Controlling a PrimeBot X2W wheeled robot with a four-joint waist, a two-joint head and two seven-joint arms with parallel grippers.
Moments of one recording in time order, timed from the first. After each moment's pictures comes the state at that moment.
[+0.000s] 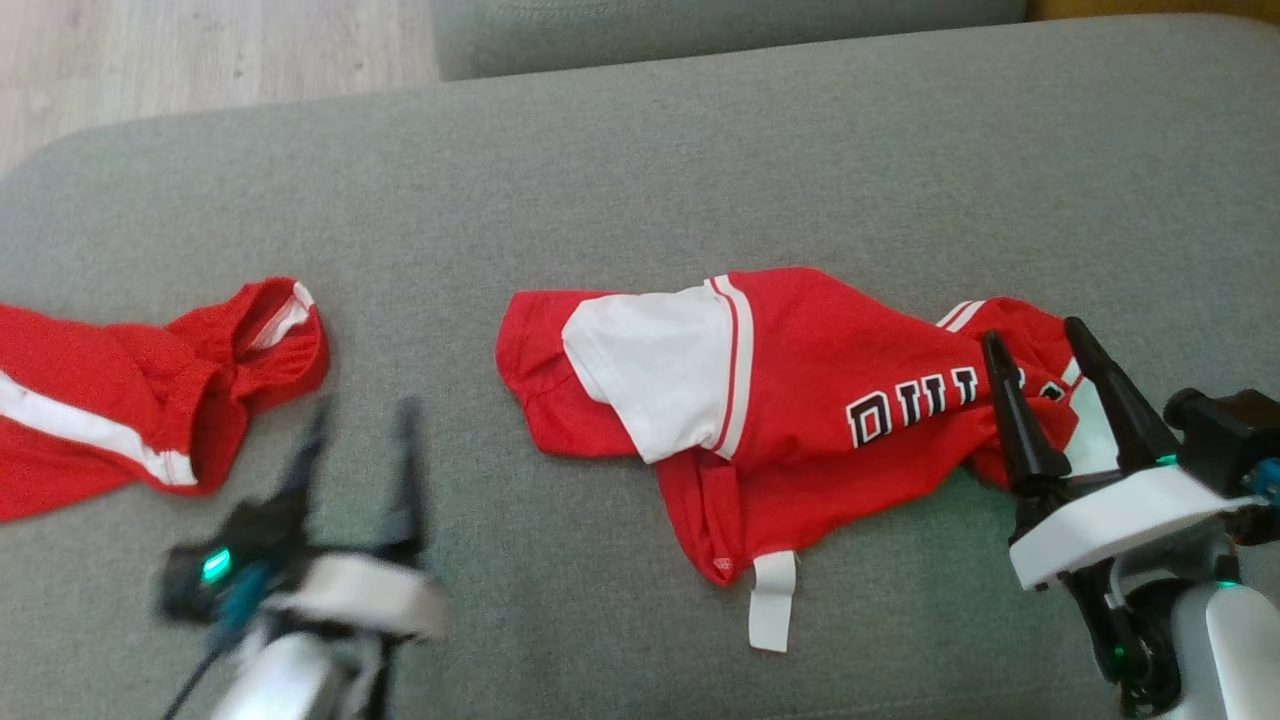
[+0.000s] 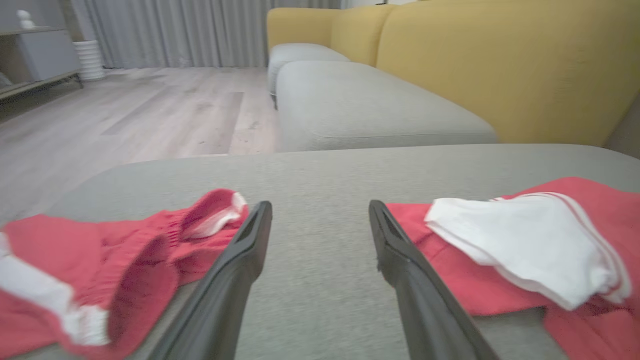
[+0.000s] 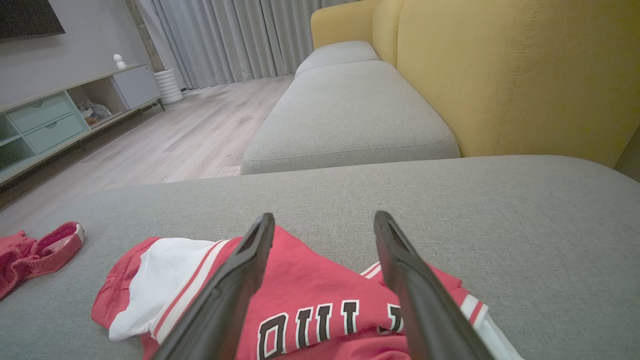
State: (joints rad) left arm -0.13 0.36 -0.47 0.13 -0.51 0.26 -0.16; right arm -0.02 -0.11 0.04 -0.12 0.26 0.13 0.18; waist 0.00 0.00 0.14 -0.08
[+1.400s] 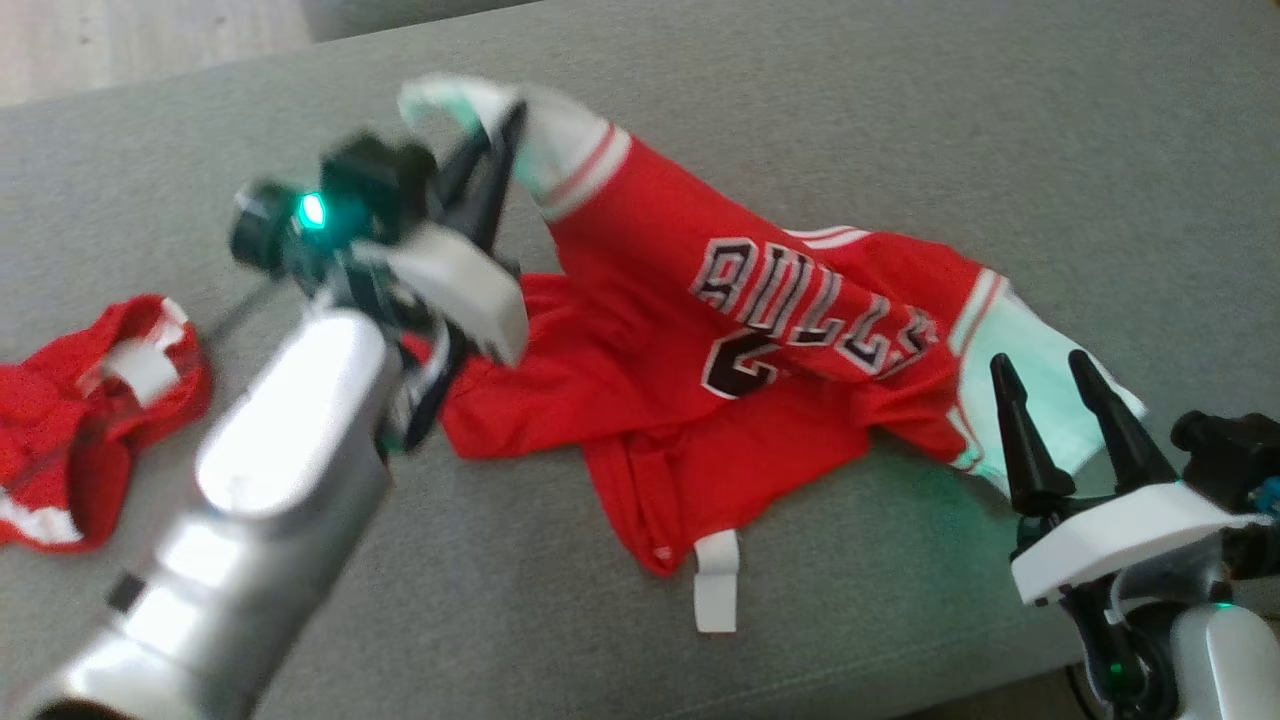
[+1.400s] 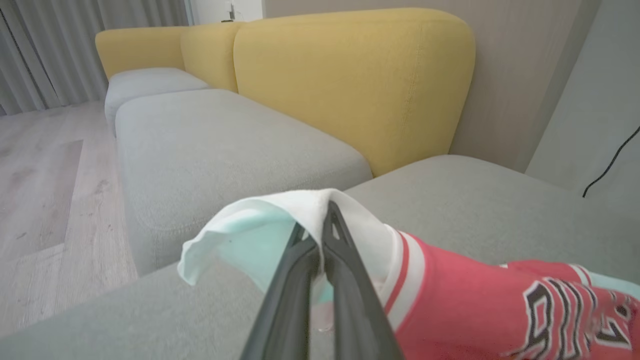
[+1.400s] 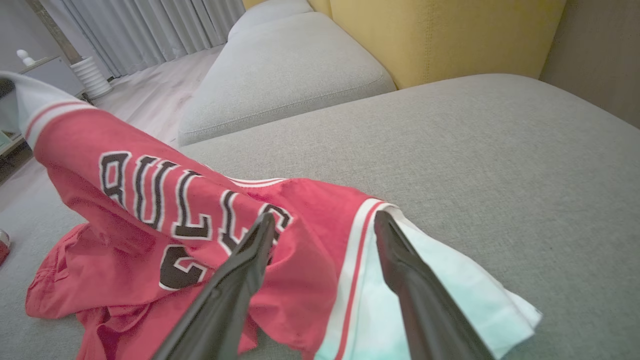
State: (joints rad) left arm -0.74 0.25 -0.65 0.36 -0.51 0.05 0.08; right arm 0.01 -0.06 -0.01 -0.10 0.30 0.13 0.20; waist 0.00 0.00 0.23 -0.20
